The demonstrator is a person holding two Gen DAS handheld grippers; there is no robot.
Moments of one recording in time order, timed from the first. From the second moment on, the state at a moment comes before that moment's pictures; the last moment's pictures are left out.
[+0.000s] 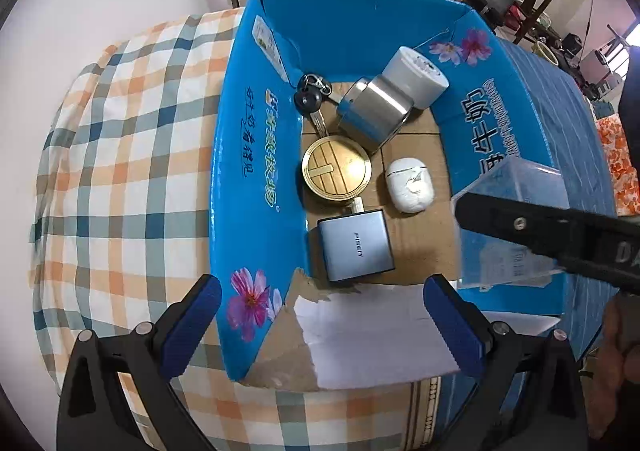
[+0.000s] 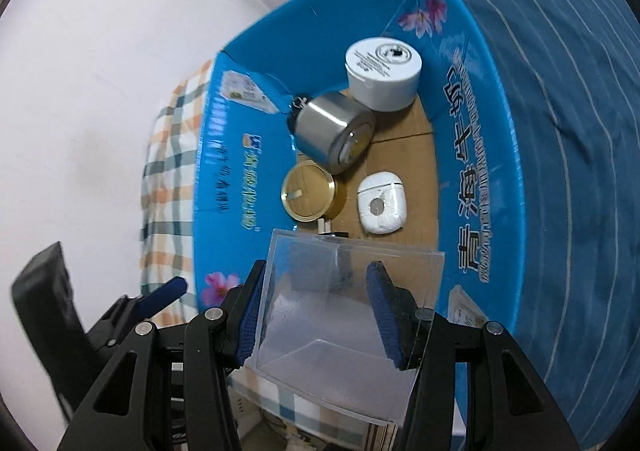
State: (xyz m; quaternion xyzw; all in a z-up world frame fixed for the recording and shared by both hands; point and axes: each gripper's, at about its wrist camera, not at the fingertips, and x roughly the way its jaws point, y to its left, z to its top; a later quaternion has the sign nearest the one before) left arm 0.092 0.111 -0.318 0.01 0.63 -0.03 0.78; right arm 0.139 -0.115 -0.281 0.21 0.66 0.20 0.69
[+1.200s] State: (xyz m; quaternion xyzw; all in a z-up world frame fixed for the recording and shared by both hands) left arm 0.090 0.108 -0.326 0.02 0.62 -0.06 0.78; right arm 0.148 -0.073 -0.351 0.14 0.68 0.17 0.70
